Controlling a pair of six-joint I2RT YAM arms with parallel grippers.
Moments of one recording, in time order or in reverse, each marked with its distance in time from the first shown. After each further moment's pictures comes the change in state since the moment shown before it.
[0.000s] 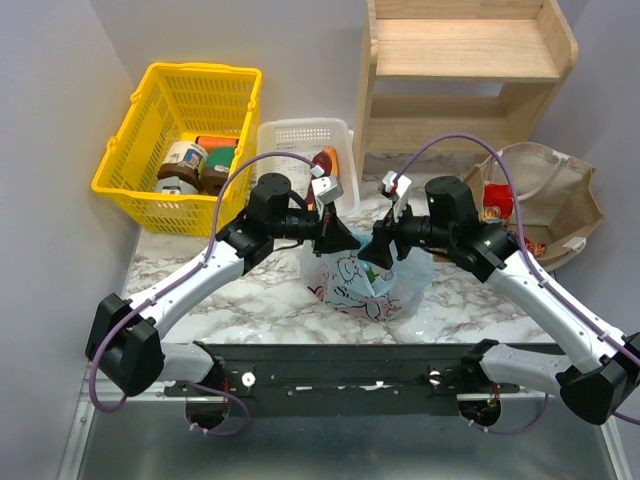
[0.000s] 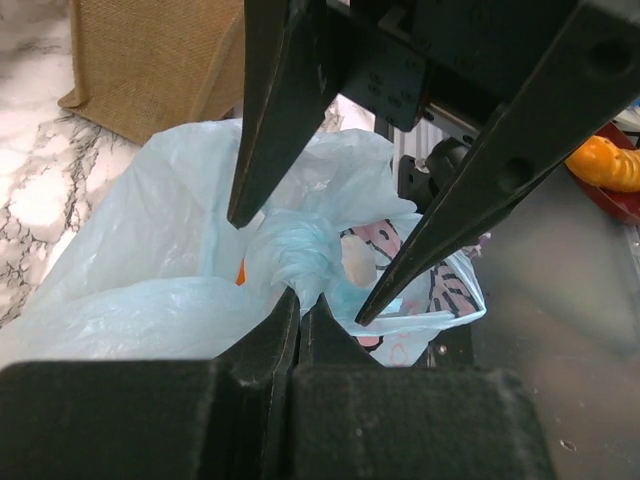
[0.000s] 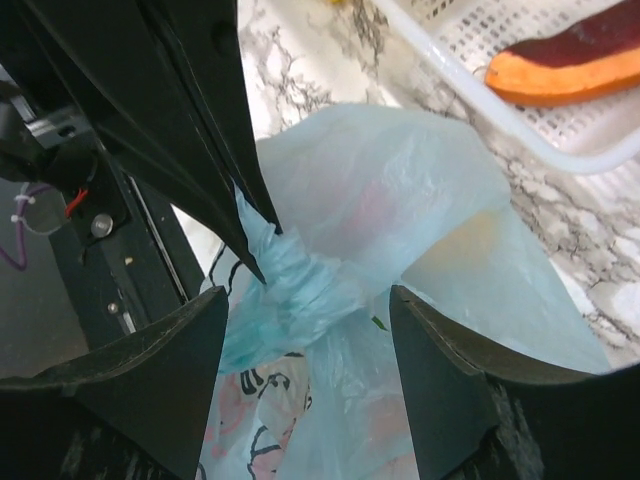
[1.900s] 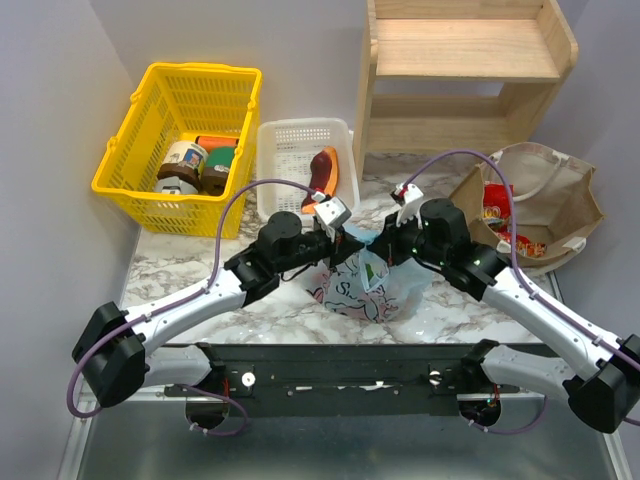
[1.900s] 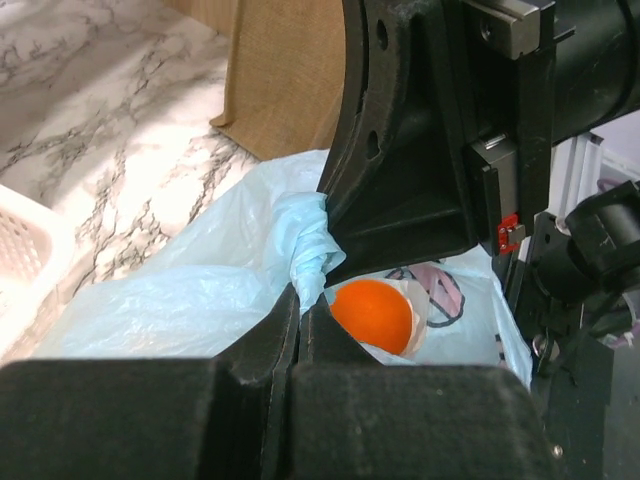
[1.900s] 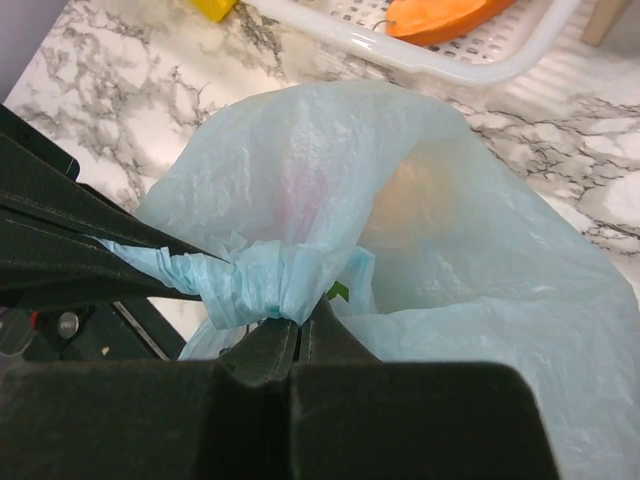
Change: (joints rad) left arm -0.196 -0.101 -0.191 0.186 -0.557 0.035; right arm 0.035 -0.054 -0.213 0.196 0.319 0.282
